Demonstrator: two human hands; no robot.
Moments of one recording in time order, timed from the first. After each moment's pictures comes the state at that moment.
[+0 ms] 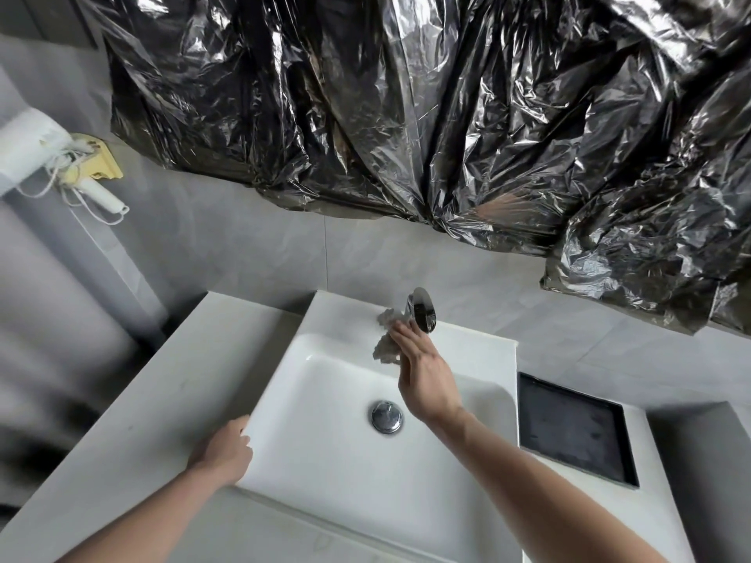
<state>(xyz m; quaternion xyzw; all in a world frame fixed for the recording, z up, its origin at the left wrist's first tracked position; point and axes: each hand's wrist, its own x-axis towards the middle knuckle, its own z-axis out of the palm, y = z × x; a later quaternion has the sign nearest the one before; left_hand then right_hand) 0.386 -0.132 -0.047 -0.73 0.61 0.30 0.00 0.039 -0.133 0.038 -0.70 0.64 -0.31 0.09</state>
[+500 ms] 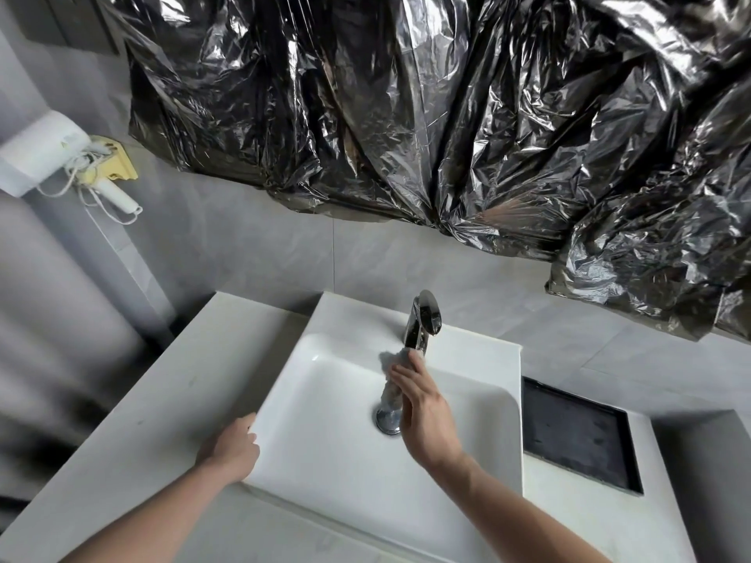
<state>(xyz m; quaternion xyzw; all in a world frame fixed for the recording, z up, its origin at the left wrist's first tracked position) 0.385 -0.129 -0.043 -0.74 0.61 0.28 0.01 0.055 -0.083 0.014 -0.71 0.60 -0.37 0.10</state>
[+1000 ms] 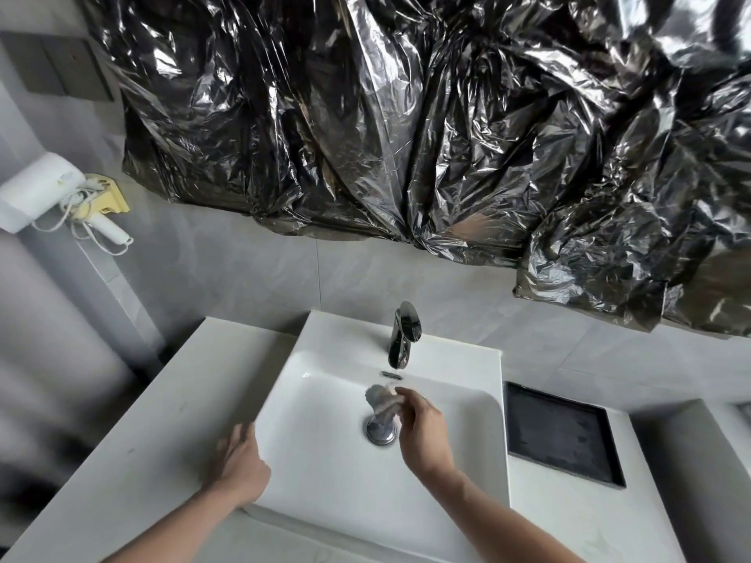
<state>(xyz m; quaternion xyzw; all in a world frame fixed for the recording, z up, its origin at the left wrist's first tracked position) 0.354 -0.108 -0.017 -0.72 0.64 0.23 0.08 0.054 -0.058 0.021 -0.58 0.68 -0.39 0.20</state>
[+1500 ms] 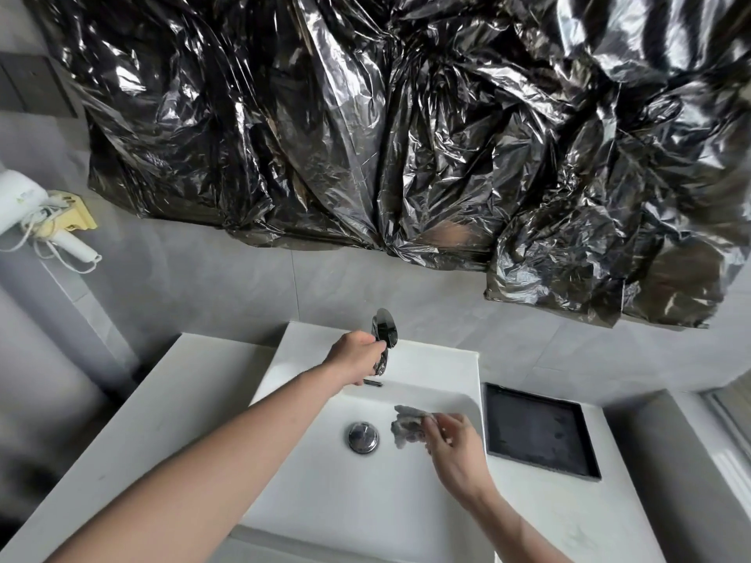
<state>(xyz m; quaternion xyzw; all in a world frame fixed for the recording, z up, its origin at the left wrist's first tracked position) 0.147 -0.175 0.133 -0.55 0.64 0.51 -0.17 -0.005 -0.008 0.045 -0.46 0.76 -0.38 0.26</state>
